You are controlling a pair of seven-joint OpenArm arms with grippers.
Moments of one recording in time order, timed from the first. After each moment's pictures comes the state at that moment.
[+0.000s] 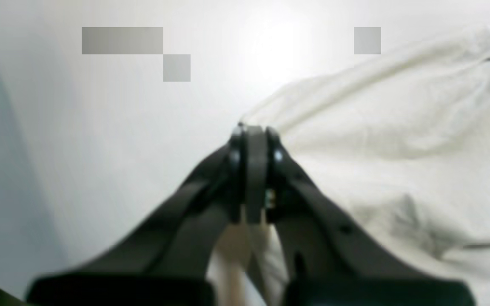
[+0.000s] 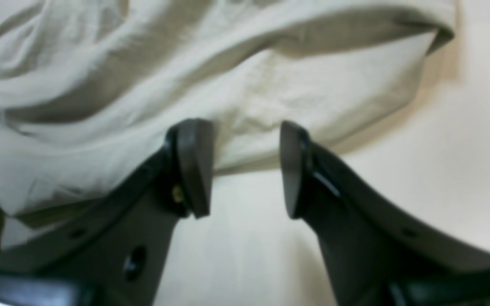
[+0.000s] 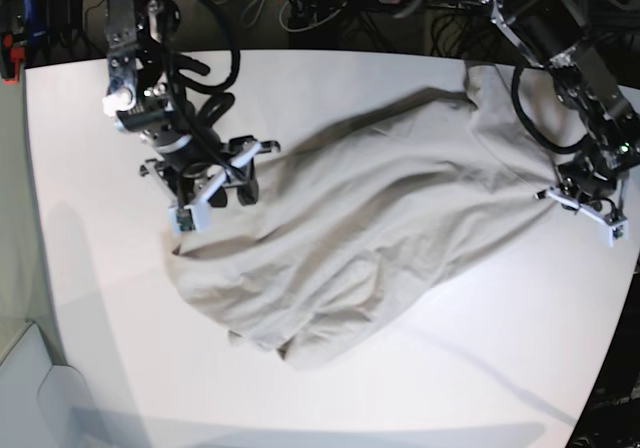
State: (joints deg) left arm -6.2 -7.4 -39.9 89.1 -8.9 -20.9 59.8; right arm -11.0 5.6 -5.9 113.4 16.5 1.5 -51.2
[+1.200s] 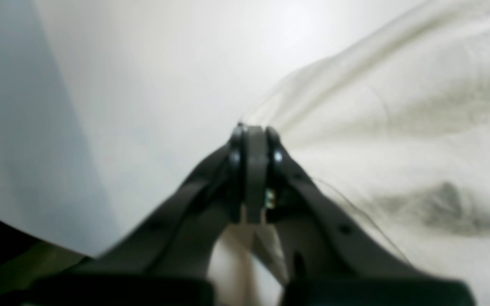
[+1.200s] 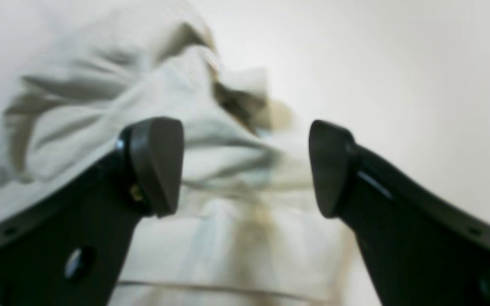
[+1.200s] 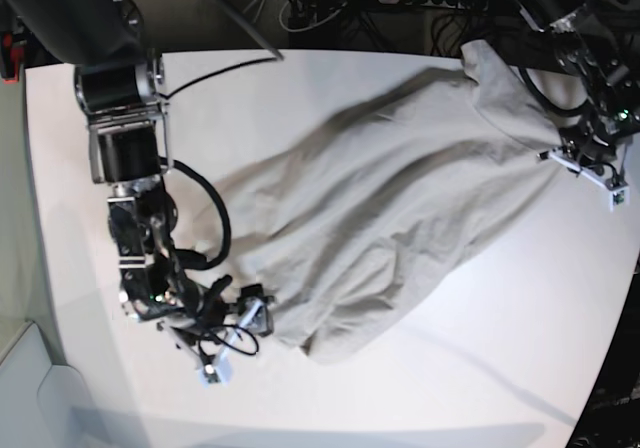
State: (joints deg) left arm 1.7 -8.2 -40.0 92.7 -8.9 -20.9 60.0; right arm 30.3 5.6 -7.9 65.1 16.2 16.4 -46.0
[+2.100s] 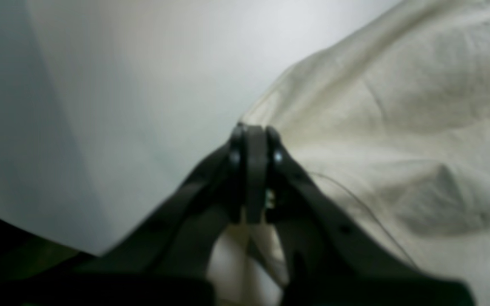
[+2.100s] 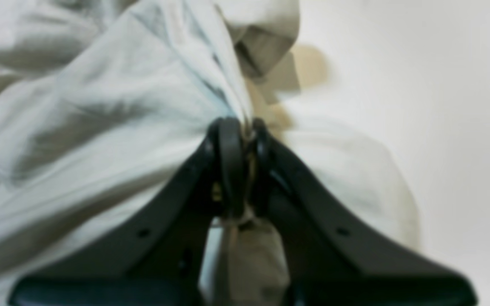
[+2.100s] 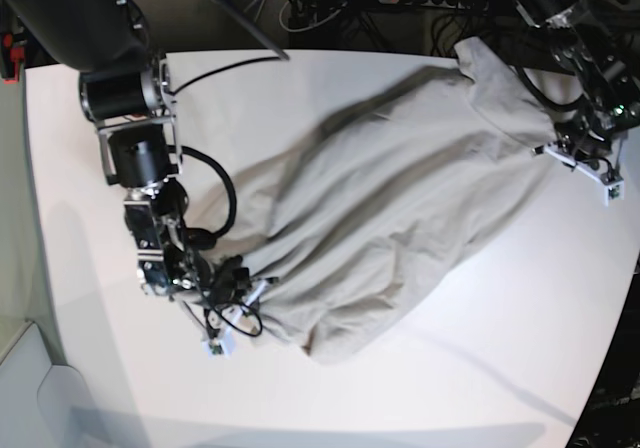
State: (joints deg) left arm 2.6 -7.4 -39.9 92.7 -8.9 -20.9 60.0; right arm 32.6 4.8 -8.3 46.5 16.1 16.5 -32.7
